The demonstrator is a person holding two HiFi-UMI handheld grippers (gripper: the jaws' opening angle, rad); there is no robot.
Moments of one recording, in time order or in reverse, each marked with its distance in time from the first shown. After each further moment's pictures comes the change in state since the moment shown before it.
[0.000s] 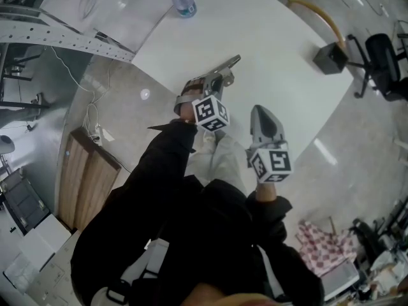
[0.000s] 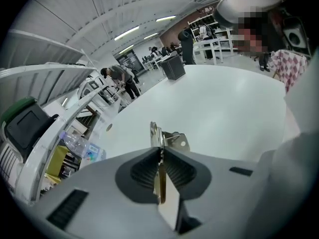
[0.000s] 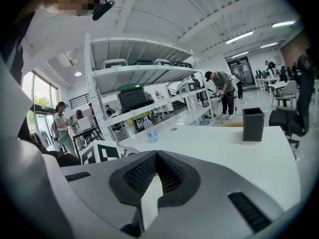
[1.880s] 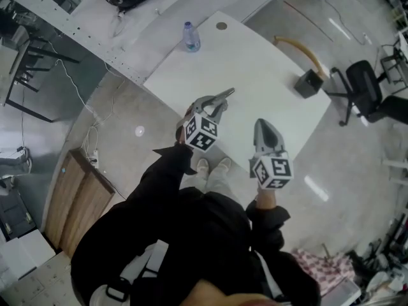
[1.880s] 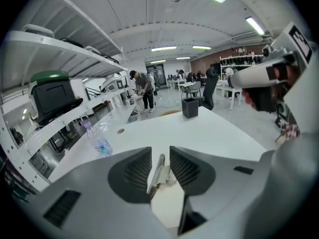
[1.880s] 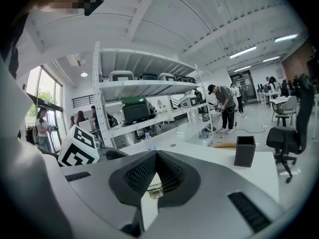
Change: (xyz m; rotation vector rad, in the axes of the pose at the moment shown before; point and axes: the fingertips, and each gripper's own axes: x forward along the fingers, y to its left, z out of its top) left arm -0.105 0.029 0.047 -0.429 -0.194 -0.030; right arm -0.048 0.001 0.066 -0.070 -0.103 -0.020
